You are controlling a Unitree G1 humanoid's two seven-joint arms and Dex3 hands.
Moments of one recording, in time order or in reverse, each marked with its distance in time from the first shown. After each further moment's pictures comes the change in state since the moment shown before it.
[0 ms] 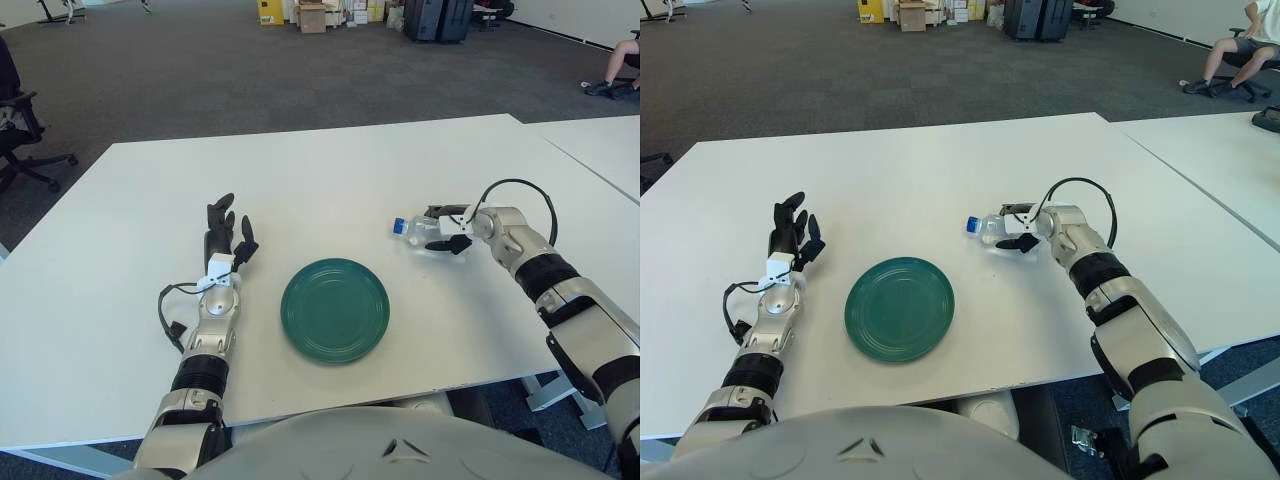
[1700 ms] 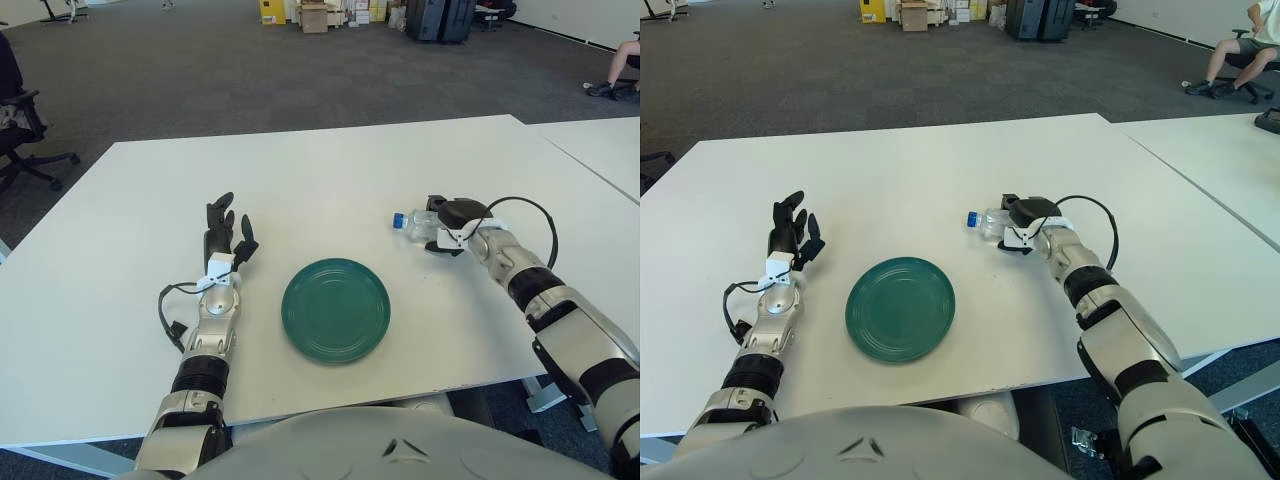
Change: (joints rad) left arm 0.008 -0.005 0.003 -0.026 0.000 0.015 0.006; right arm 0.039 0.083 -0.033 0.273 0.004 -0.141 -0.760
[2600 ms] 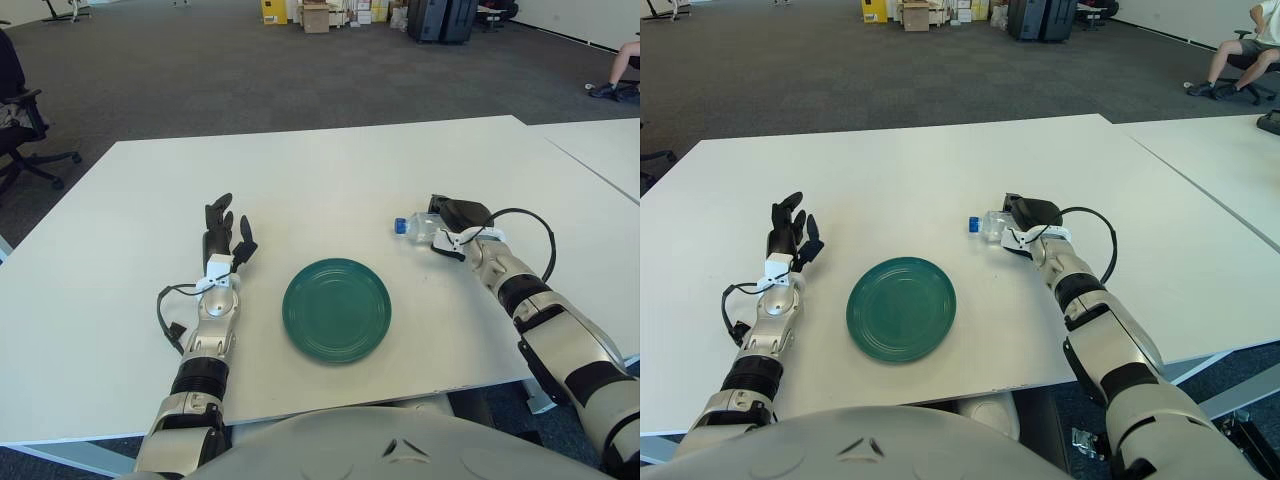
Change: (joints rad) left arm 0.007 -0.001 0.001 -0.005 0.000 -0.002 0.001; right arm 0.002 0.044 -0.059 0.048 0.005 0.011 -0.092
